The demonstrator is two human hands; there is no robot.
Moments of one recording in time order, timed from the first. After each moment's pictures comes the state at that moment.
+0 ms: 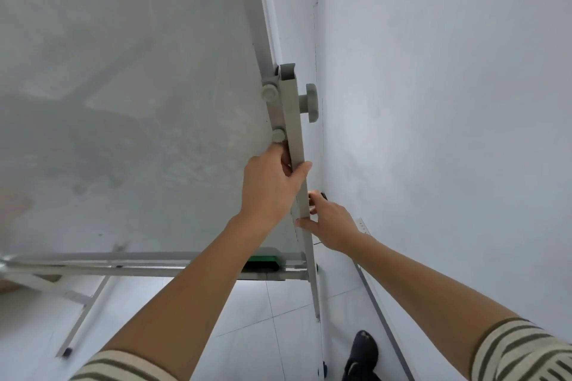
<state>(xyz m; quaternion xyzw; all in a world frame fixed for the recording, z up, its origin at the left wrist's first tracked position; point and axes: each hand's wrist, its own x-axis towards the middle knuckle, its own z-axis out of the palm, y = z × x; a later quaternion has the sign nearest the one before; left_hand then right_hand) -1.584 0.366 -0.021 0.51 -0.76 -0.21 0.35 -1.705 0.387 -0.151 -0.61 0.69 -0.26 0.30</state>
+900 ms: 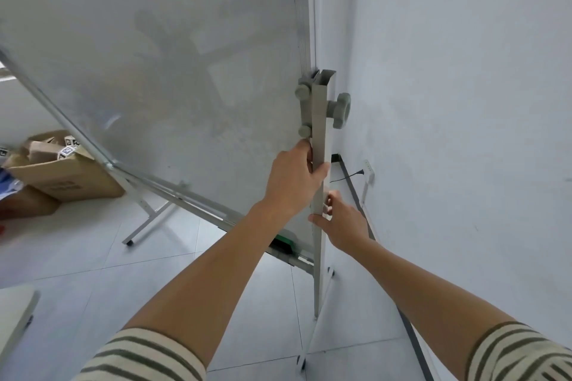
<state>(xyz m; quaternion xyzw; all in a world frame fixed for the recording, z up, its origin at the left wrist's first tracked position) -1.437 0.754 -0.021 0.51 -0.78 -0.19 0.32 -1.552 0.780 -0.148 -0.59 0.72 -0.25 0.26</state>
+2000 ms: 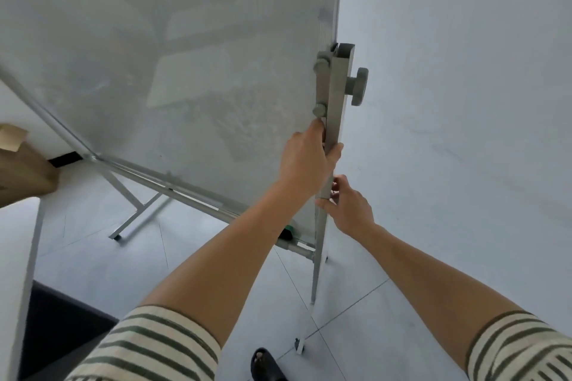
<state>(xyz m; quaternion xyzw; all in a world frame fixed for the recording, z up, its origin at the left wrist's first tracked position) -1.317 1.342 -0.027 0.35 -0.86 -0.23 0.28 -1.408 1.406 -0.157 -0.43 0.82 -0.32 0.21</state>
